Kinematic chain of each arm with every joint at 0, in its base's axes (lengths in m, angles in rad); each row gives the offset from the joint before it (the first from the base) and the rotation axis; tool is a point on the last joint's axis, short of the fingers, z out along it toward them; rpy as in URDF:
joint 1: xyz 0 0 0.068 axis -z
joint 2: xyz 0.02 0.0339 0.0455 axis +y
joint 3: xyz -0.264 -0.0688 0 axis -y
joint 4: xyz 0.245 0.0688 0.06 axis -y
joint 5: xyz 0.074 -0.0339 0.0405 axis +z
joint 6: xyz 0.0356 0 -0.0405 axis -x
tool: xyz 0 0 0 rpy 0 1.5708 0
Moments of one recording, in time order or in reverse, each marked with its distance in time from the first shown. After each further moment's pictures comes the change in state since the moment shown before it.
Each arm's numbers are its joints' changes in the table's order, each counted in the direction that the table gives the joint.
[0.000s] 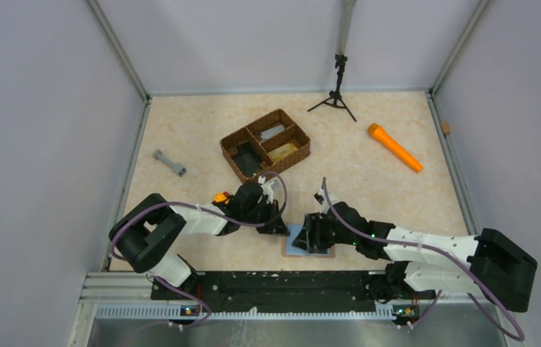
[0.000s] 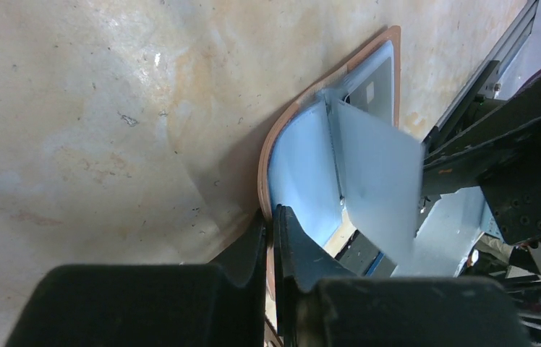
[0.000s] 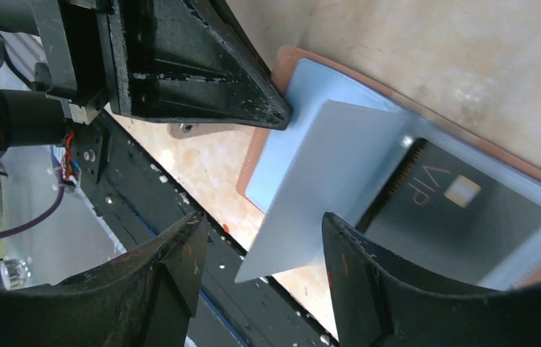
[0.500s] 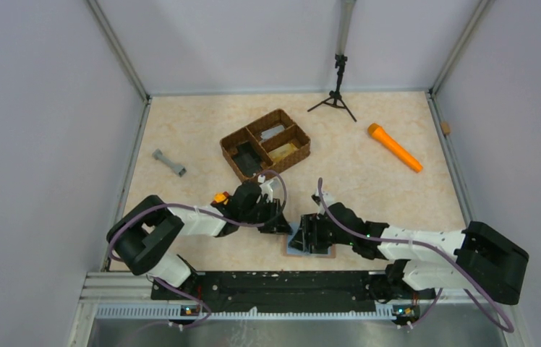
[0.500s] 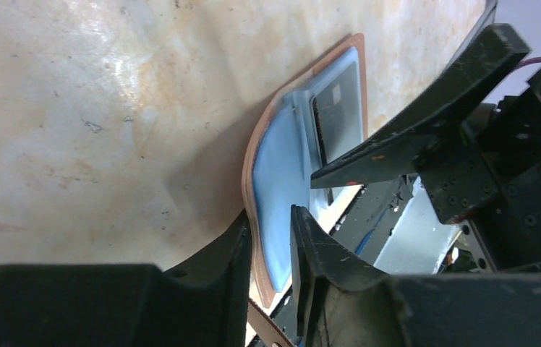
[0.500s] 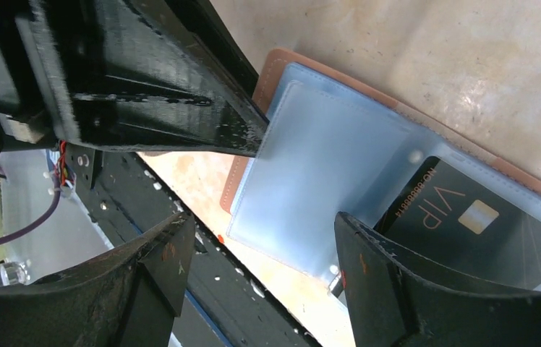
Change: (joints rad) left arm 0.000 -0.019 -0.013 0.051 -0.024 0.042; right arm 0.000 0.105 -0.009 0.118 0.021 -0.010
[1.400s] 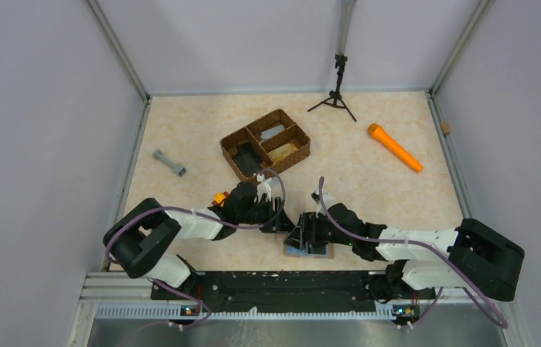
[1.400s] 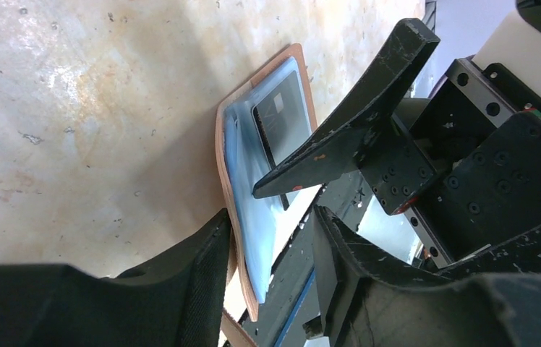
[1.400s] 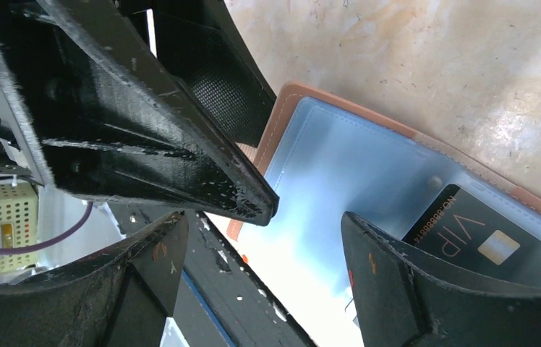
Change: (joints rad) left arm -0.004 -0.032 -0.052 0.164 -0.066 0.080; right arm 0.000 0.040 -0.043 0.183 0.011 -0.040
